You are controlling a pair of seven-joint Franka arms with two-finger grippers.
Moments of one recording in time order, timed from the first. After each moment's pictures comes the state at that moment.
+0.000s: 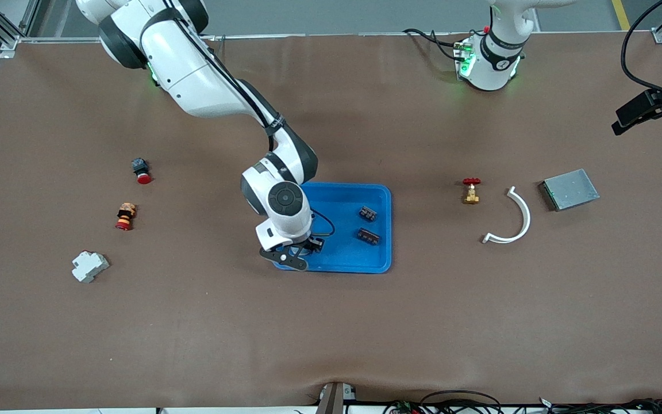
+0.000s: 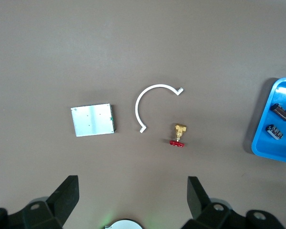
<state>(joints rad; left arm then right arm) 0.00 -0.08 -0.01 -1.58 0.01 1.47 -0.17 0.58 0.91 0.06 -1.32 -0.10 2.25 1.02</state>
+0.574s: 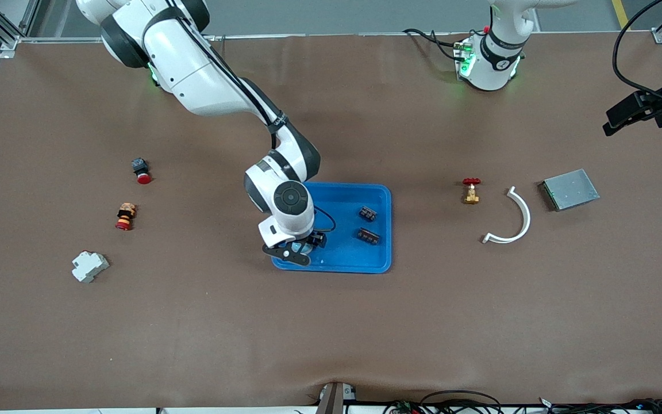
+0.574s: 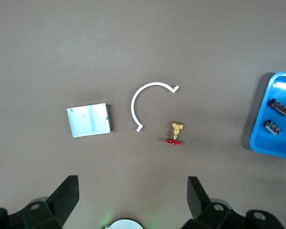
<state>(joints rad) -0.01 -0.07 -0.03 -1.58 0.01 1.47 -0.17 0.59 0.91 0.06 -1.30 -0.10 2.14 1.01</state>
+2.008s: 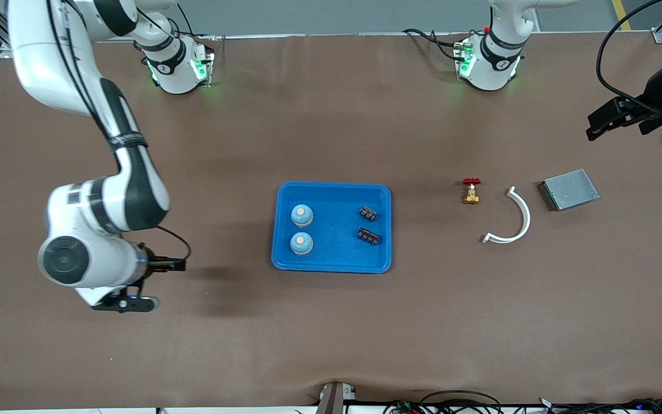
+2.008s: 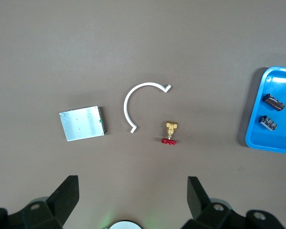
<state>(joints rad) -0.02 -0.05 -0.06 -1.56 0.01 1.47 -0.17 0.11 0.70 0.05 -1.18 -0.08 1.70 0.14</state>
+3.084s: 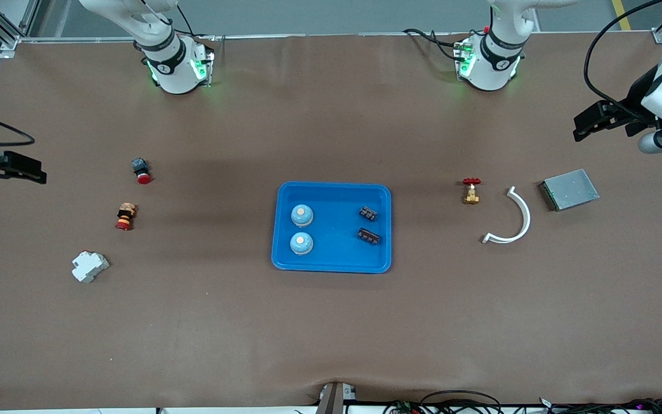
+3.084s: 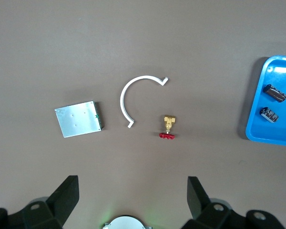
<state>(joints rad) -0.01 -0.04 -0.09 -1.58 0.01 1.46 -0.18 0.04 0.23 -0.10 -1.24 -0.01 1.35 -0.12</state>
